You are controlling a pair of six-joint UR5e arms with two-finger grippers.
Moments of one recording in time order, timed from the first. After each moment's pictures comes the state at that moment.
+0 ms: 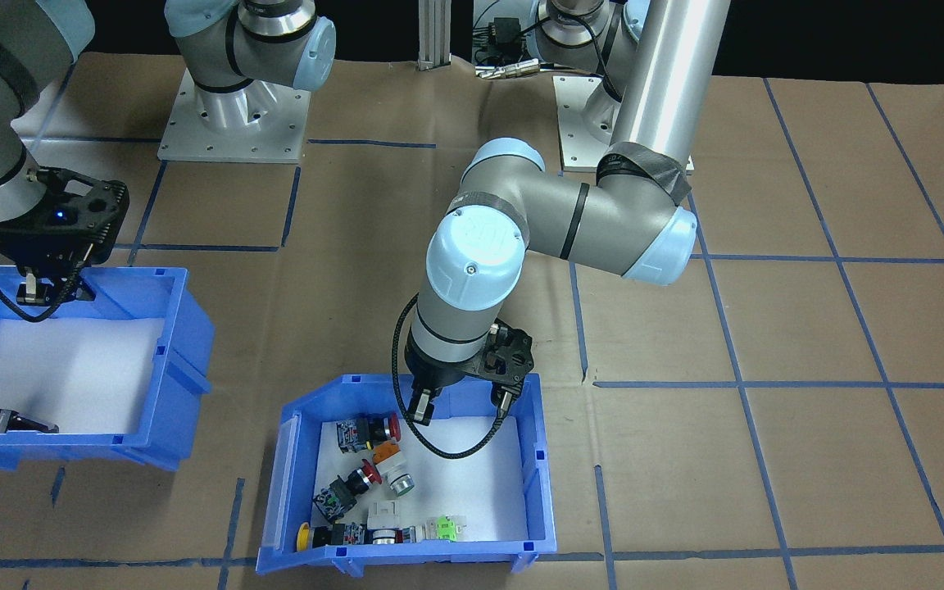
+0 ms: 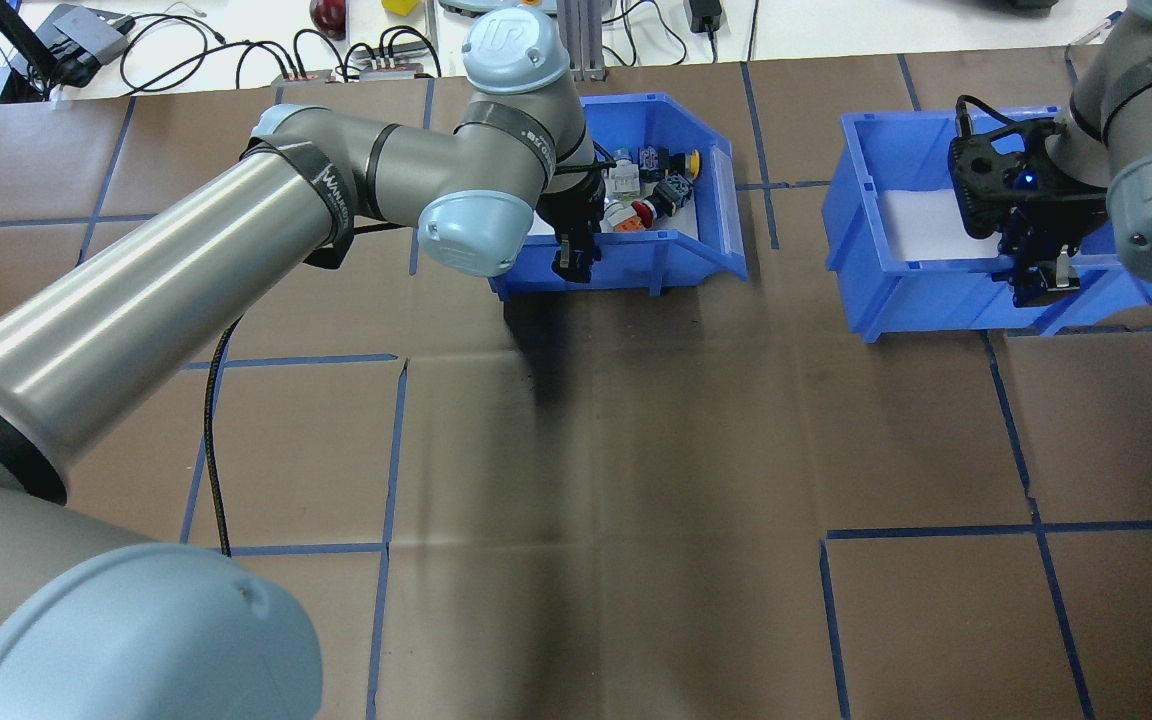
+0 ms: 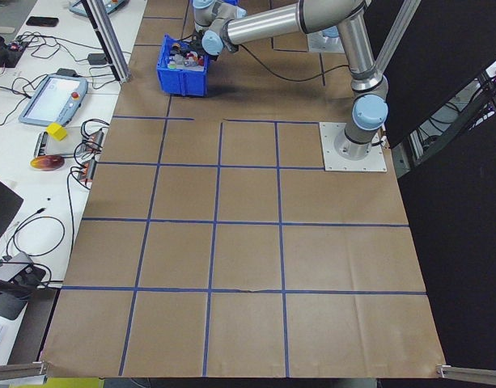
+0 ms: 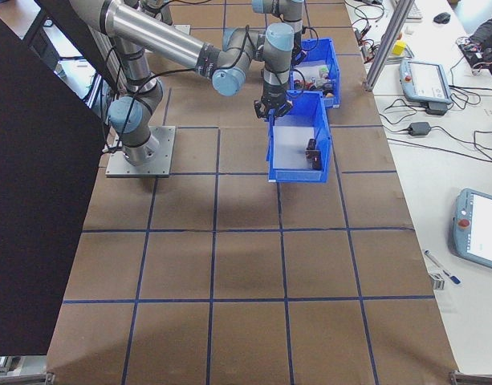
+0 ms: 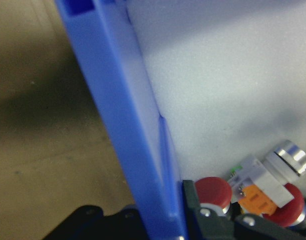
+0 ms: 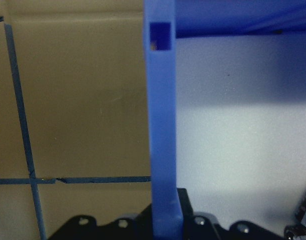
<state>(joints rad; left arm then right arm) -1.89 -2.12 -1.46 -1.04 1.44 -1.63 1.31 -1.51 1.83 -1.92 -1.65 -1.81</state>
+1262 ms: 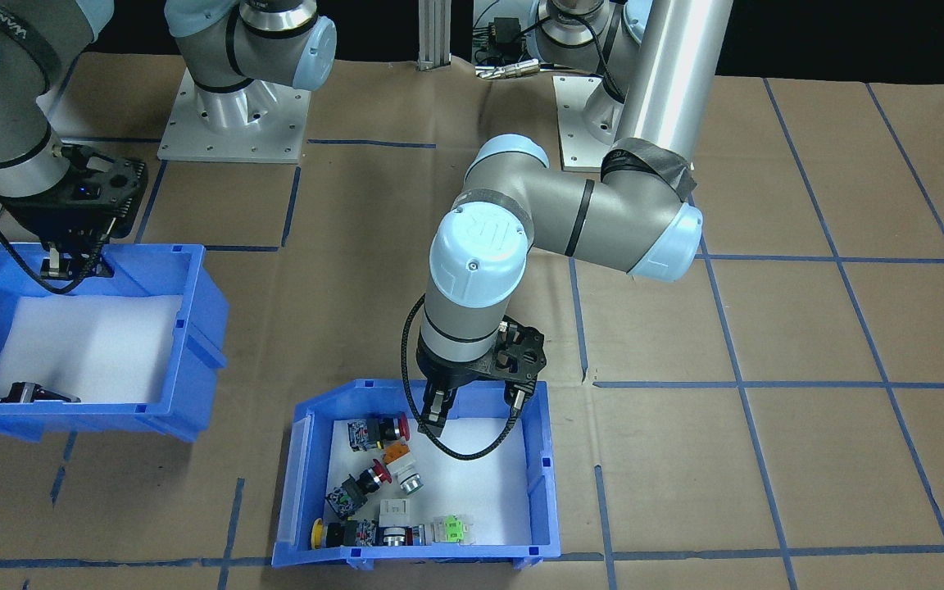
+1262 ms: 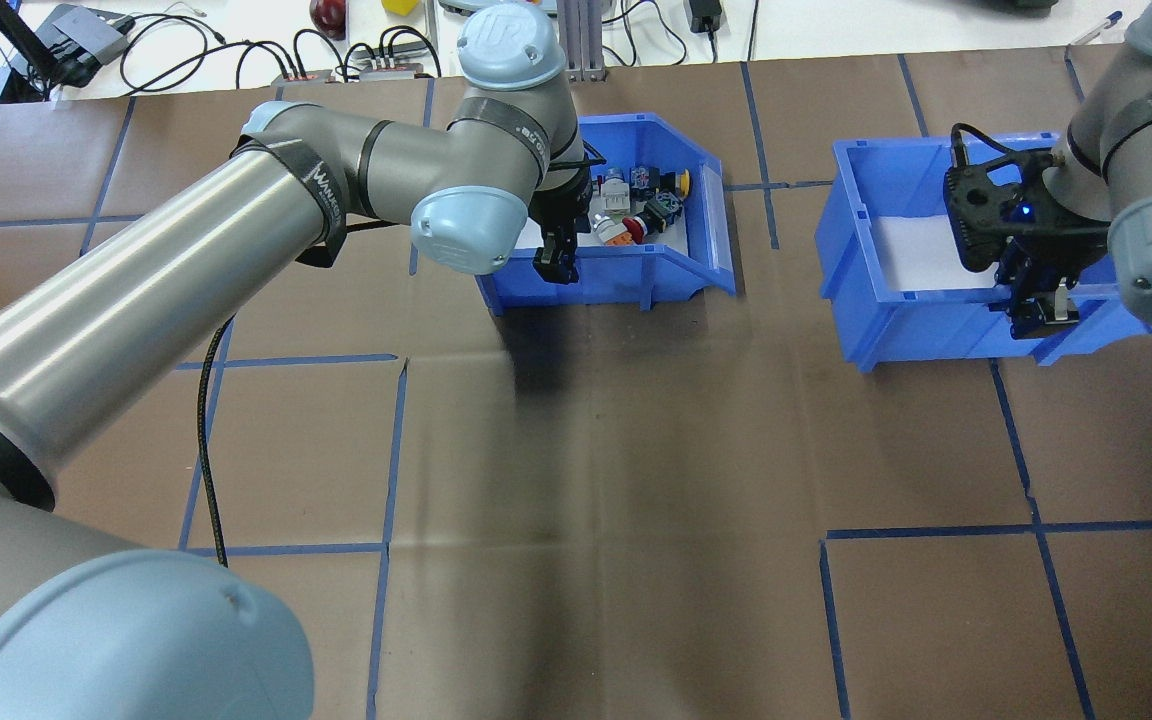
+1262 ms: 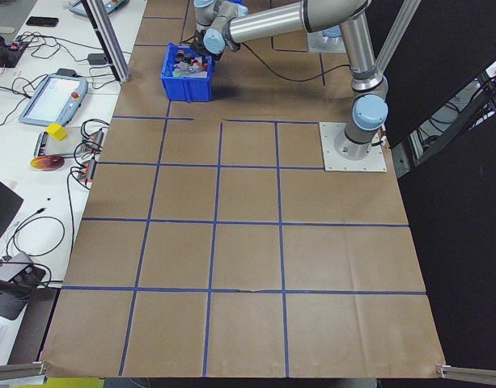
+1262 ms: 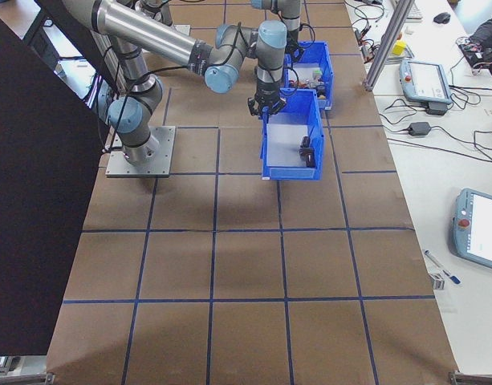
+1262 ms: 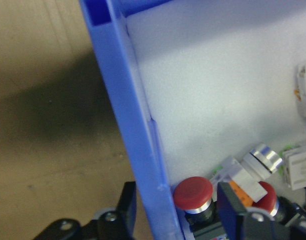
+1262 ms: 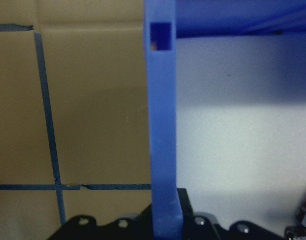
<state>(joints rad) -1.88 -2.10 -1.46 -1.05 1.51 -1.63 1.31 -1.60 1.92 -1.90 -1.65 -1.81</state>
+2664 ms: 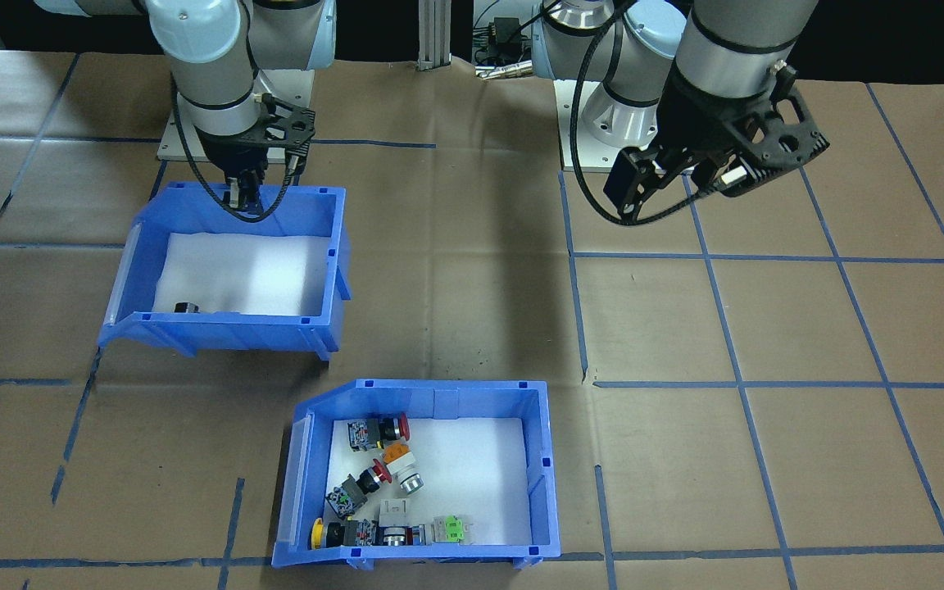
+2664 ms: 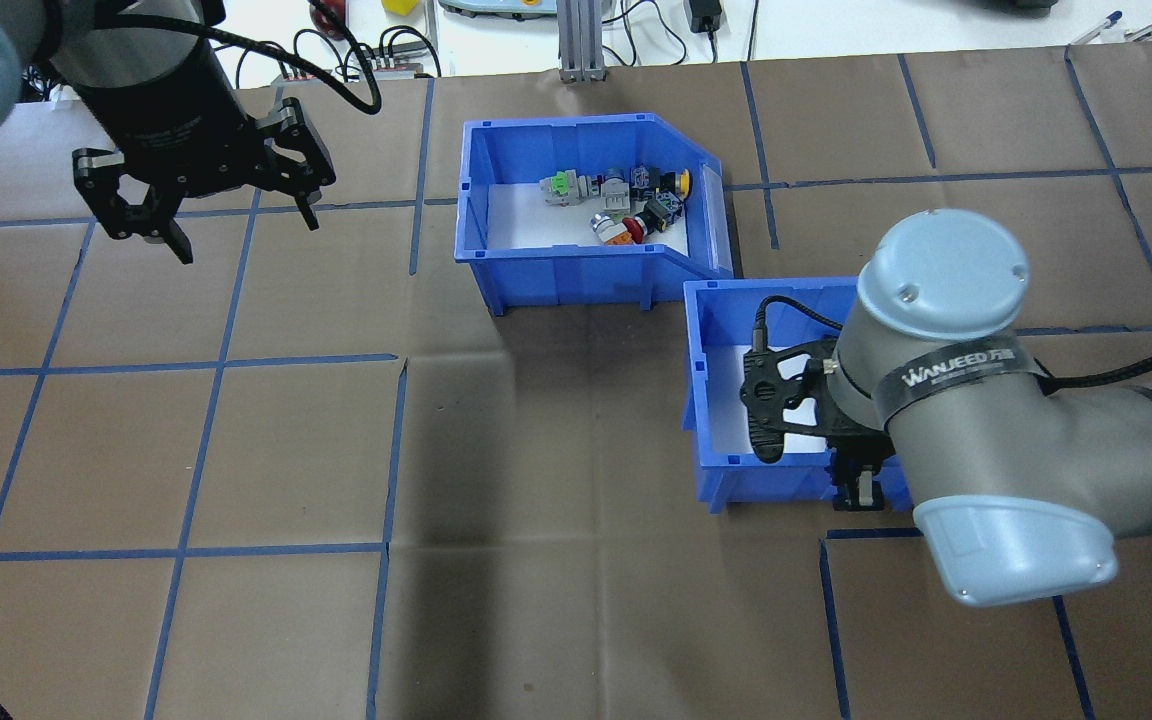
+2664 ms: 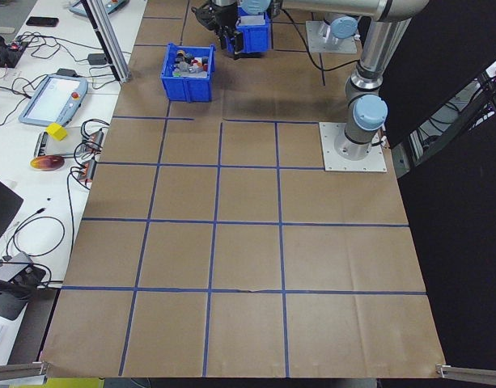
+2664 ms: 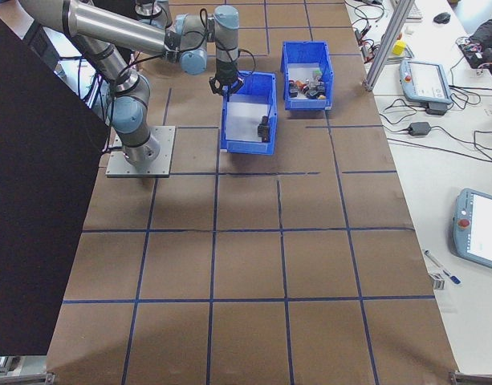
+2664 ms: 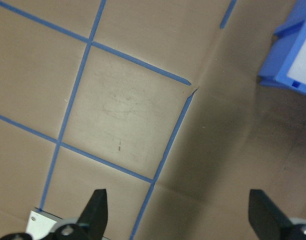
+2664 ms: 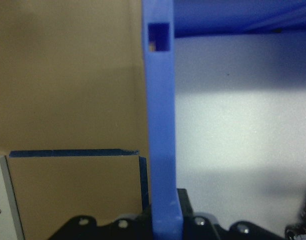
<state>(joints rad) -1.61 -1.56 -1.46 -1.71 1.66 -0.27 1.72 -1.77 2.17 -1.92 -1.66 -1.37</state>
